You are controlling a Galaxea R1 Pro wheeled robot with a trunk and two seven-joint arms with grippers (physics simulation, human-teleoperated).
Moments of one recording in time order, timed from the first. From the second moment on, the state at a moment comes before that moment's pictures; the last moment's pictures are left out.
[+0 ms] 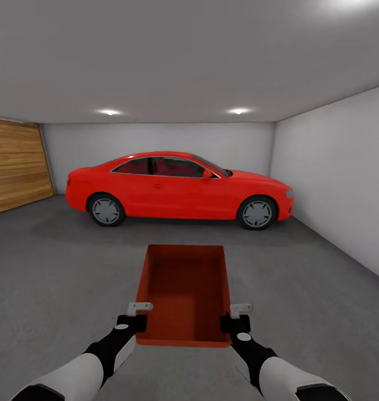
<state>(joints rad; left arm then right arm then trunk) -0.69 -0.05 -0.29 -0.24 0.25 0.02 0.19 -0.71 0.16 0.05 -0.11 0.07 -0.21 -0.24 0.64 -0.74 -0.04</state>
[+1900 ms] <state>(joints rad) -0.69 -0.05 -0.28 -0.24 0.25 0.02 0.19 -0.71 0.16 0.05 -0.11 0.06 -0.21 -0.25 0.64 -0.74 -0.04</state>
